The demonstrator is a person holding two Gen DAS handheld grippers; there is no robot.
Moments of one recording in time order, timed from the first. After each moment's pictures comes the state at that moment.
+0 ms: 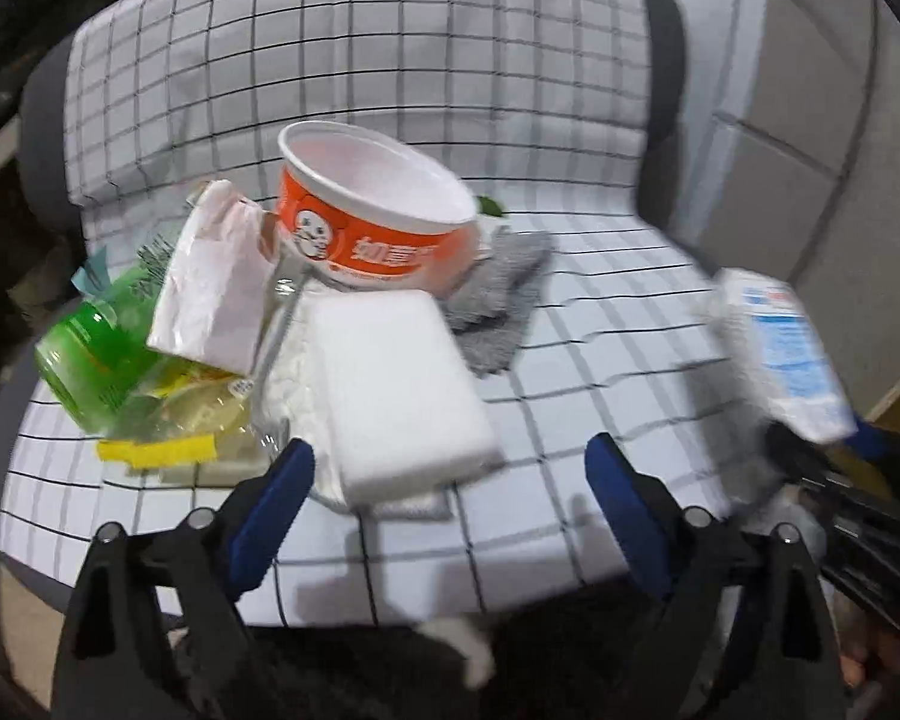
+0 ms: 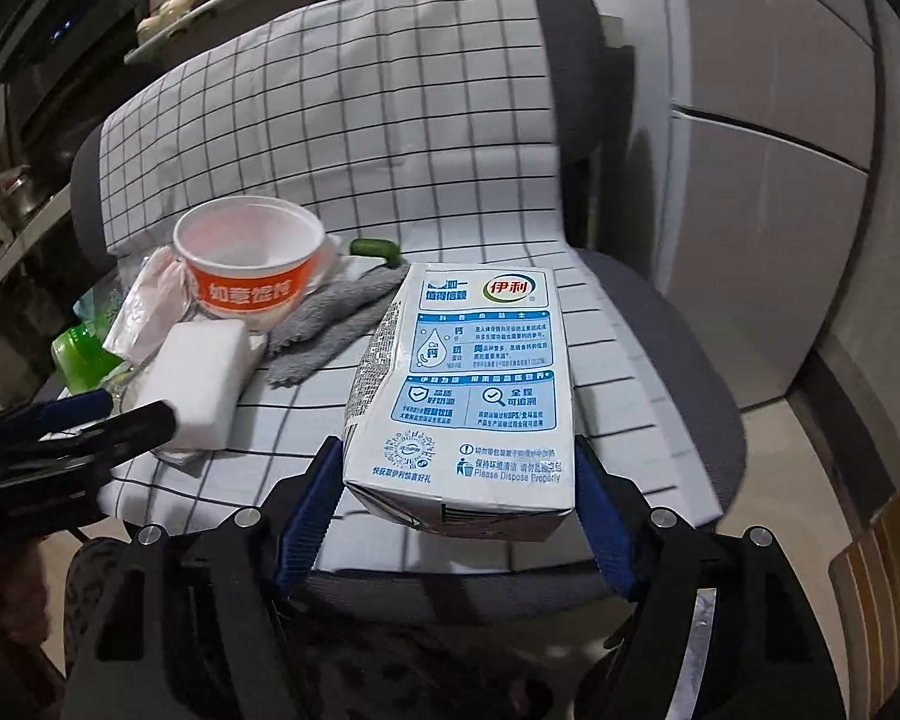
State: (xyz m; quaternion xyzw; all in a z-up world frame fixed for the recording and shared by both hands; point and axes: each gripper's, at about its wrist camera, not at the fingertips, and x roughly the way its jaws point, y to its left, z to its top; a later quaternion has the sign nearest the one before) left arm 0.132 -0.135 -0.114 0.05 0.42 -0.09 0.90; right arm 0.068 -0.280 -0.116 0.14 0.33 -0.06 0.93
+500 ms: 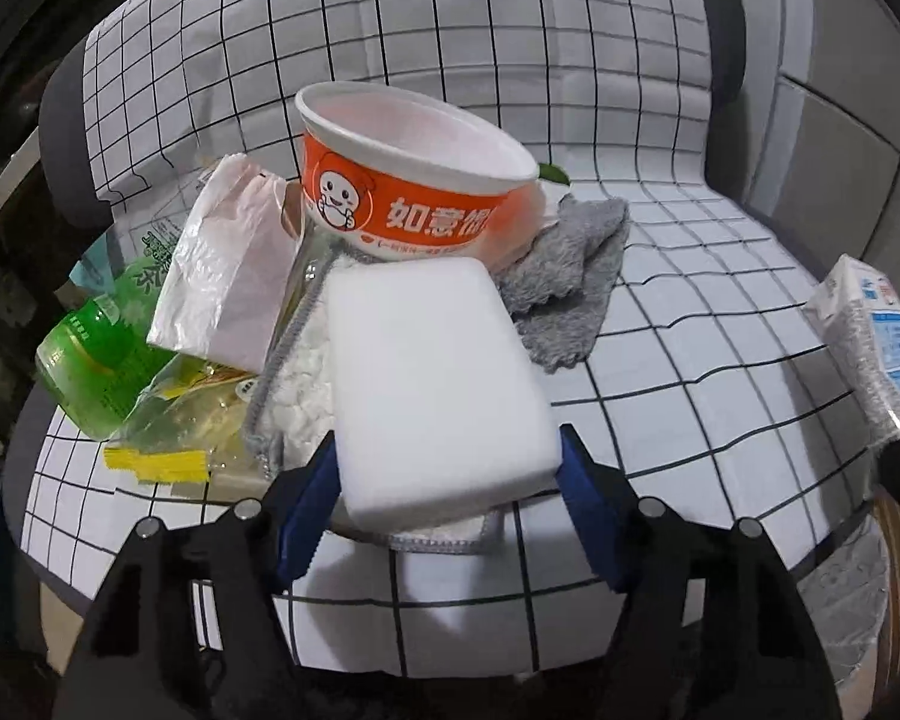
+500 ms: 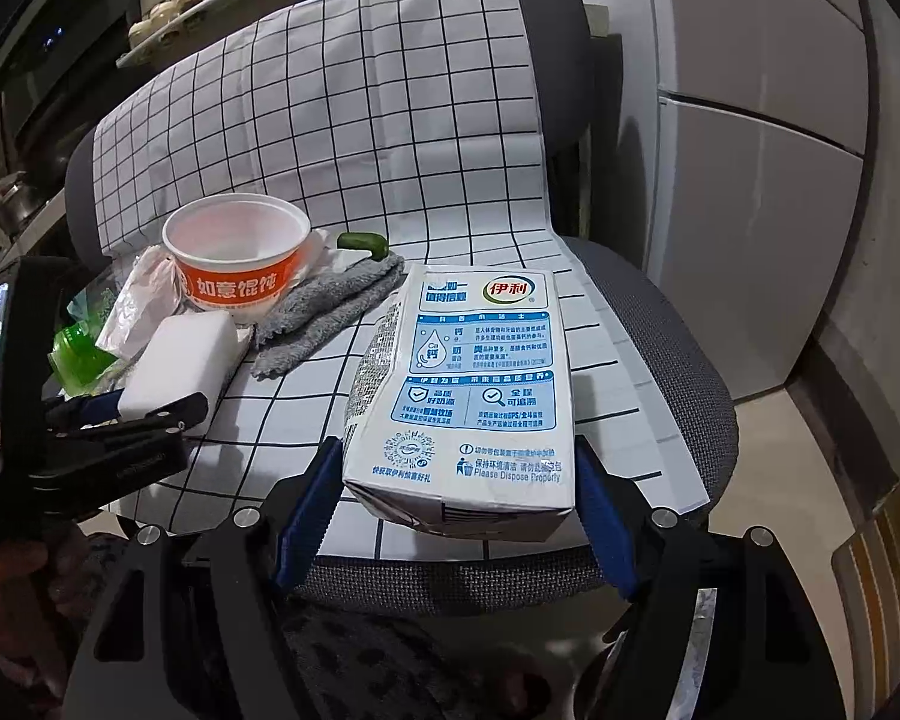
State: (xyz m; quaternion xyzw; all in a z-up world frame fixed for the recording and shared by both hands) left arm 0.153 -0.137 -0.140 0.08 0.42 -0.04 0.90; right arm 0.065 -0.282 -0.120 0.14 0.33 -0.07 0.93
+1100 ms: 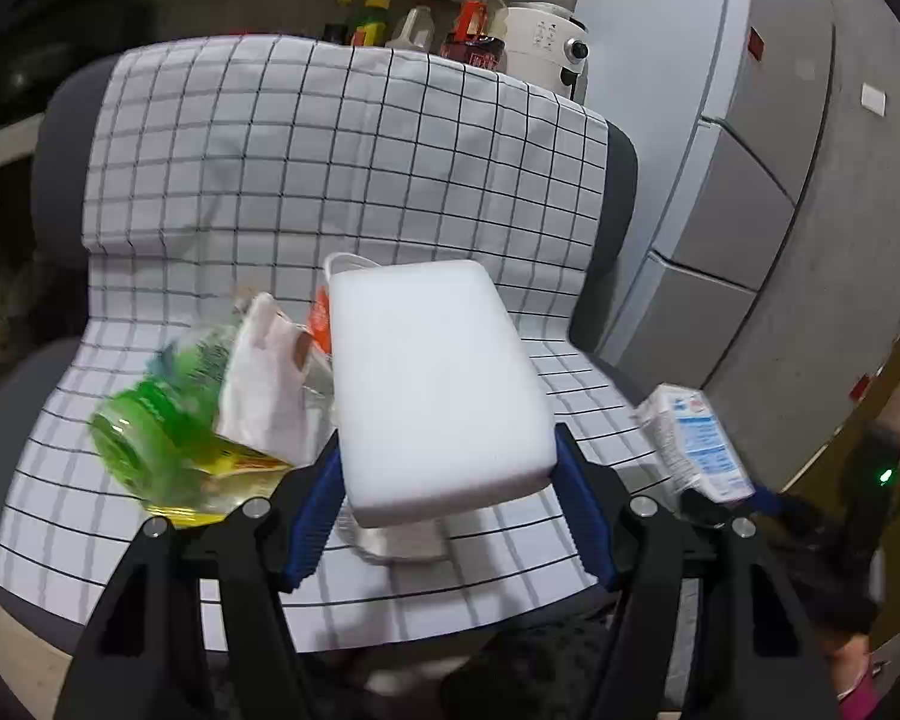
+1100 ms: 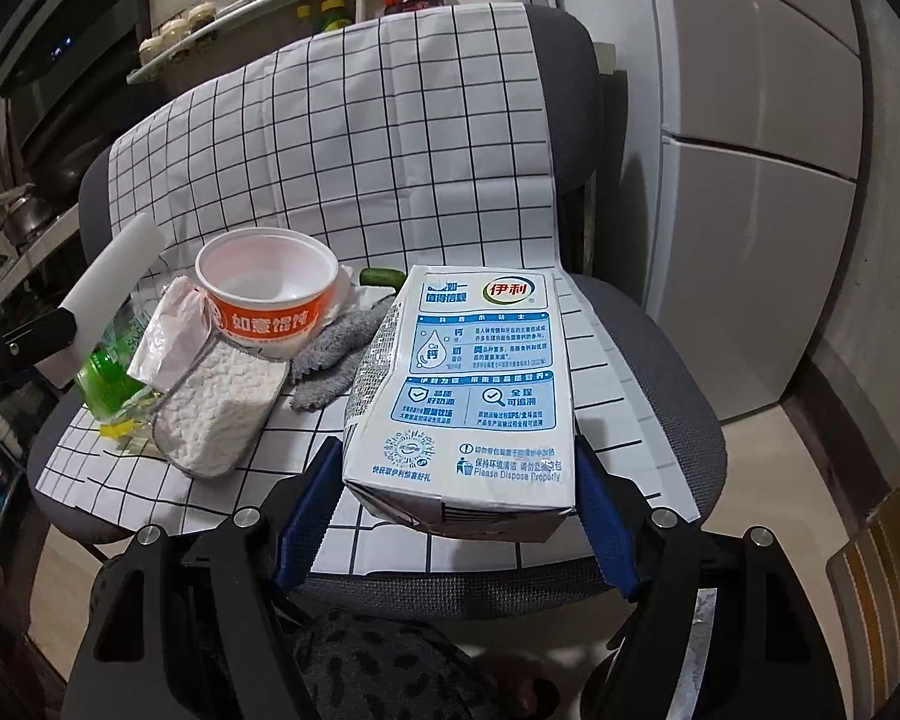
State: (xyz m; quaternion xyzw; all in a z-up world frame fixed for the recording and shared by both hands) left arm 0.096 -0.070 -0.043 -0.04 0.32 -0.18 0.93; right arm 0.051 -0.268 -0.085 0.13 0.31 -0.07 0.94
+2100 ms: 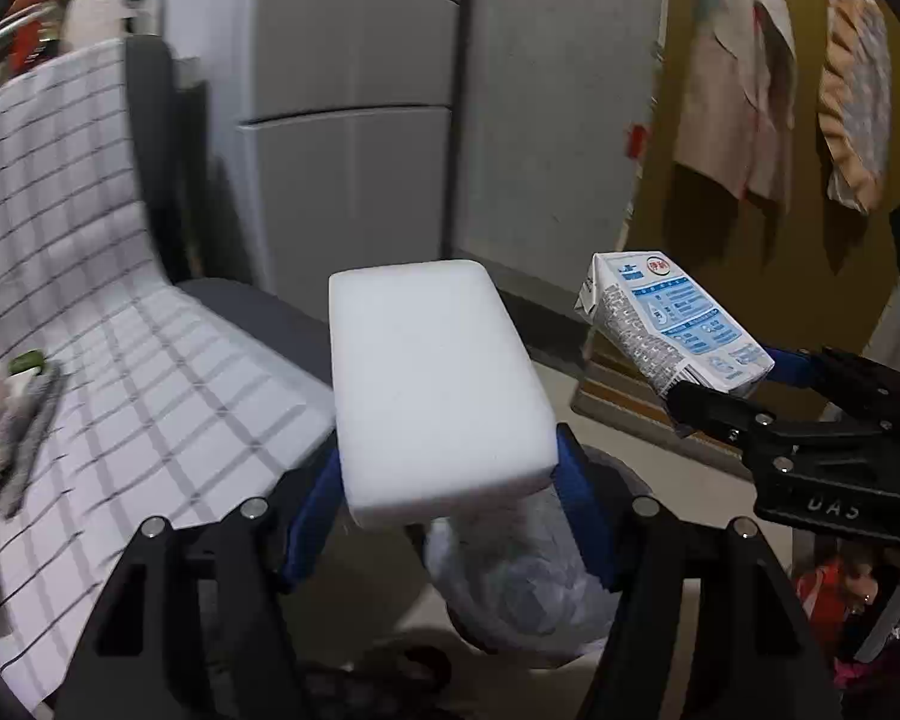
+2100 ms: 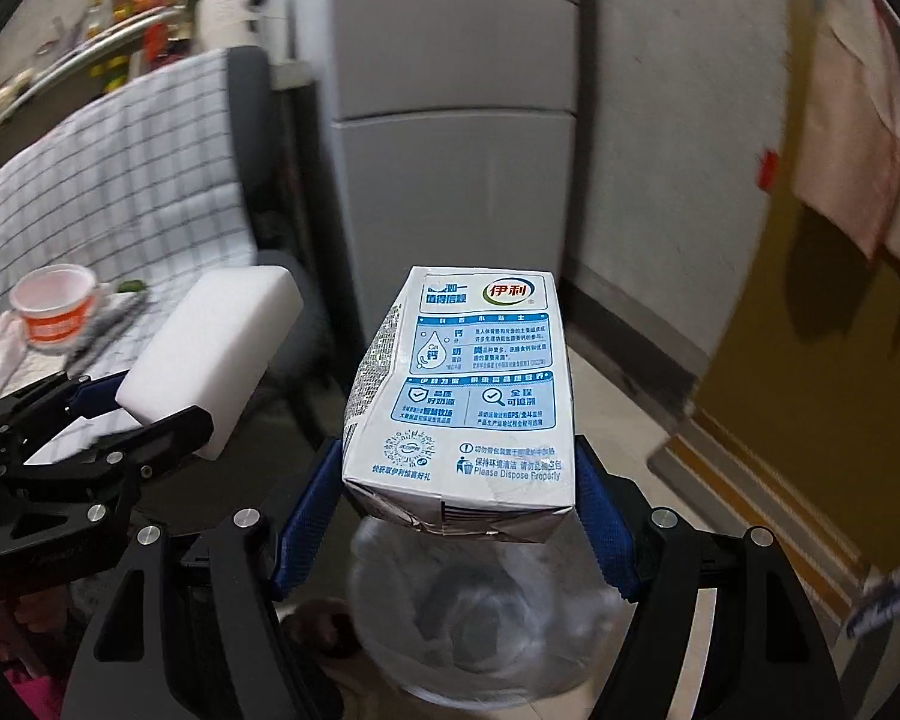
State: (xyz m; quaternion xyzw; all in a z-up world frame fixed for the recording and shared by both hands) left arm -0.002 -0.343 -0.132 0.14 0.31 -0.48 0.81; right arm -0.141 -0.392 -0.138 0.18 0.32 -0.32 0.87
